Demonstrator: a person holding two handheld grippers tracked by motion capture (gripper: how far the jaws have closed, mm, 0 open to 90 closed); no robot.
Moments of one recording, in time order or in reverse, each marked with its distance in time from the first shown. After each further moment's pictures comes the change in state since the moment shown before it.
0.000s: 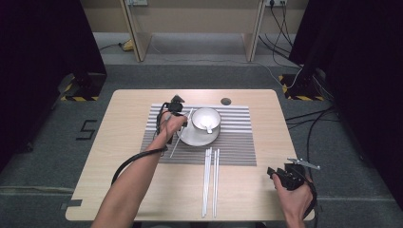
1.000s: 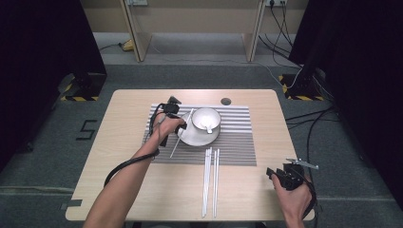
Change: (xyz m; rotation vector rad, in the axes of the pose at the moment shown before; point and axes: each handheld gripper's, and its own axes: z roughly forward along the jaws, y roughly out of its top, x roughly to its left) left arm 0.005 -0.016 -0.030 0.008 -0.036 0.052; right arm 0.001 -0.001 0.002 0.018 -0.003 -0.006
